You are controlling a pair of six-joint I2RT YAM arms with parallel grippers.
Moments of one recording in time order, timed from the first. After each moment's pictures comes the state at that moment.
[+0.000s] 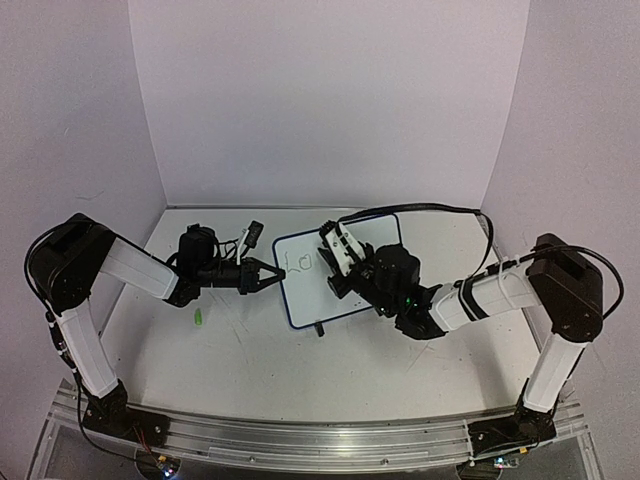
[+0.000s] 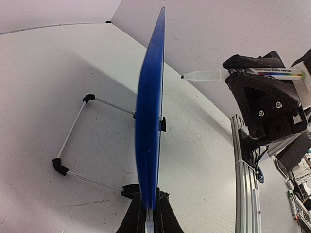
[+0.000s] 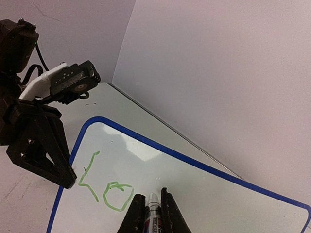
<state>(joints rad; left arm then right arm) -0.52 1.79 0.77 0.73 0.81 -0.33 0.95 1.80 0.91 0.85 0.27 -0.32</state>
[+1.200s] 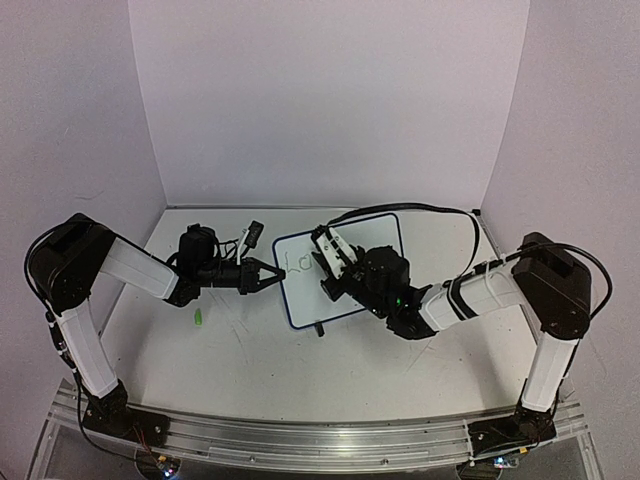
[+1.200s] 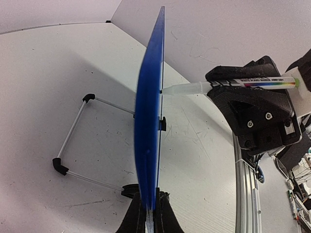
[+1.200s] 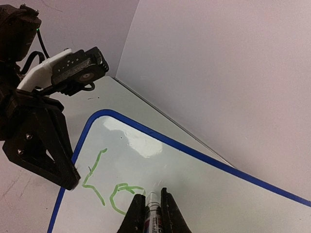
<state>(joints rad) -0.52 1.79 0.77 0.72 0.81 -0.33 0.95 1.87 0.96 0.84 0.27 -0.32</state>
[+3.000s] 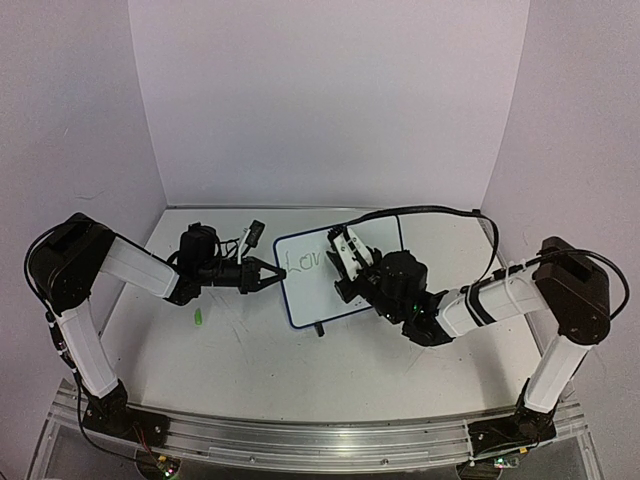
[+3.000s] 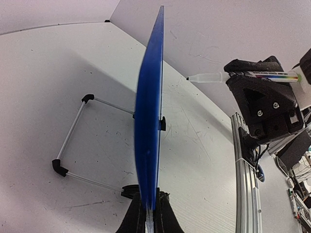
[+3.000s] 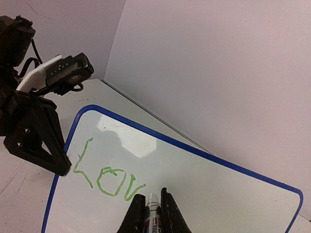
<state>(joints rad) -0.52 1.79 0.78 0.71 0.81 -0.32 0.96 1.77 0.84 0.88 0.33 -0.31</state>
